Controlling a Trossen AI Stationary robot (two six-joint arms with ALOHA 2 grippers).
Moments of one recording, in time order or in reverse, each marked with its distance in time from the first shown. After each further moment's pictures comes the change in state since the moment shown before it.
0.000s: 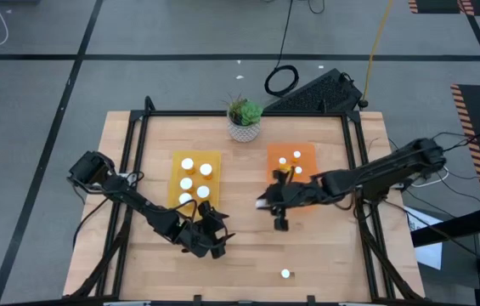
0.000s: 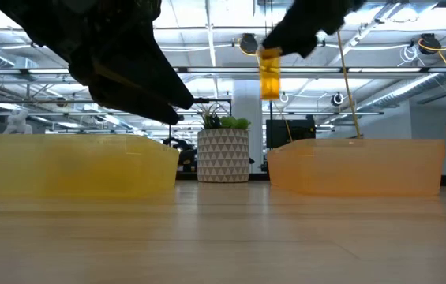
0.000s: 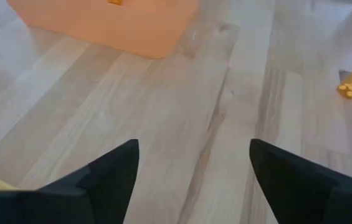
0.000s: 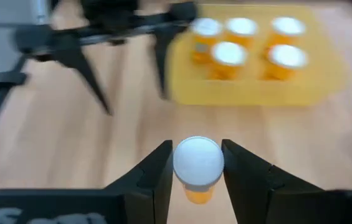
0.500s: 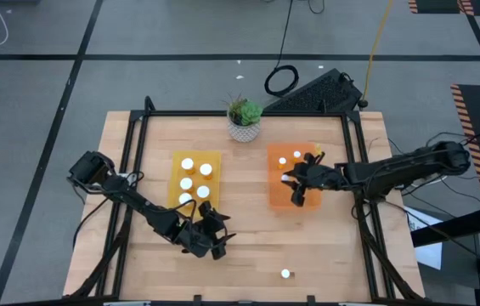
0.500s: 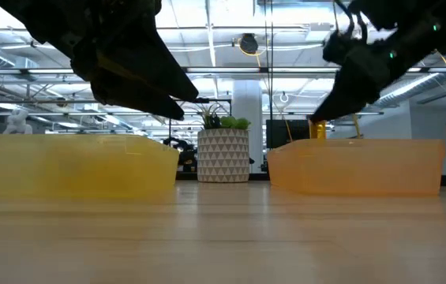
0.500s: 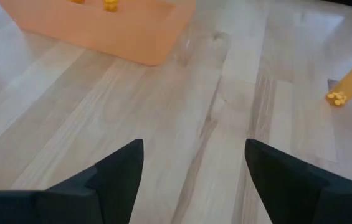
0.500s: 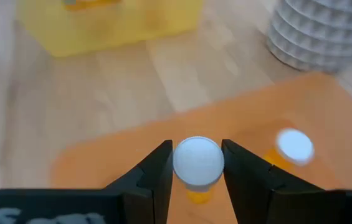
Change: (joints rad) left arm 0.000 0.000 0.000 0.036 0.001 0.002; right arm -0.198 -0.324 -0.501 0.166 0.113 0.094
